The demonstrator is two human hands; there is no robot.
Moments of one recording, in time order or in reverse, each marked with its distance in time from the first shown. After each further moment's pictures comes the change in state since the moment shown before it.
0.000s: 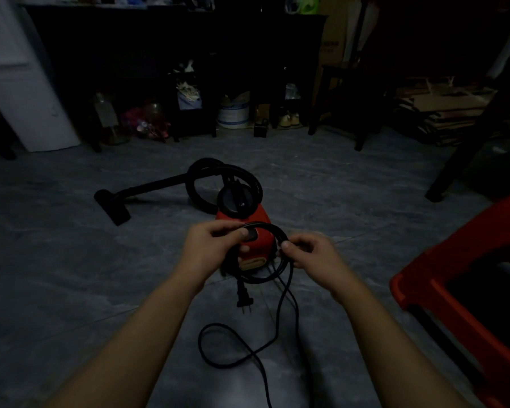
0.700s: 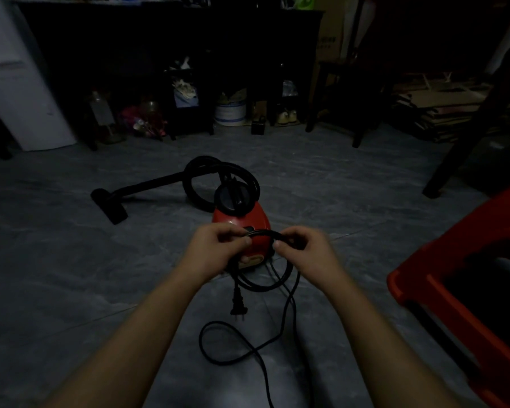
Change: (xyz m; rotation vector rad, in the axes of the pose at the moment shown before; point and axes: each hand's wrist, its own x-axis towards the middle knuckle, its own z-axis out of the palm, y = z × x) left_hand 0.004 -0.009 0.004 0.214 -0.115 0.023; right_hand 0.003 0.006 0.005 -0.075 0.086 -0.098
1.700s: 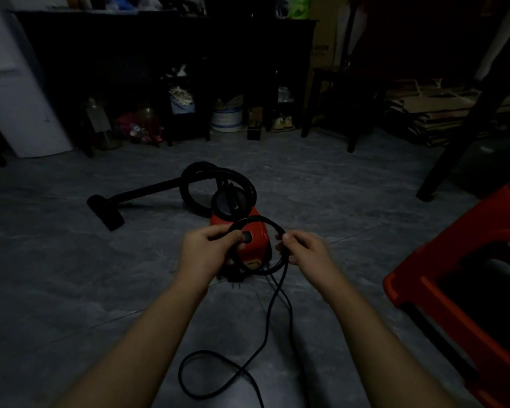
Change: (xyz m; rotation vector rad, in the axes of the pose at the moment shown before) left_hand -0.005 0.009 0.005 -0.178 0.236 -0.026; right_hand -0.005 -0.007 -0.003 0.143 0.007 0.084
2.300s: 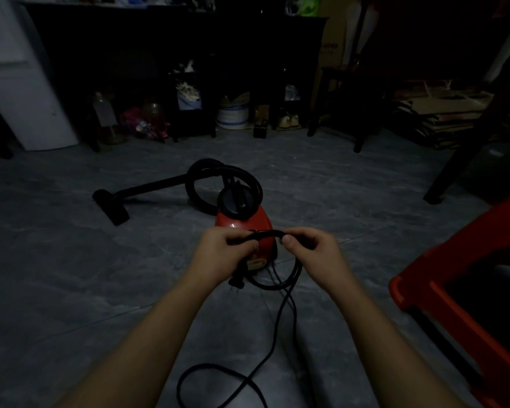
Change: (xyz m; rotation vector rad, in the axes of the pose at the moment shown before) left_hand 0.001 0.001 -0.006 0.231 -0.213 0.113; right_hand 0.007 0.001 0.004 -0.030 0.041 -0.146
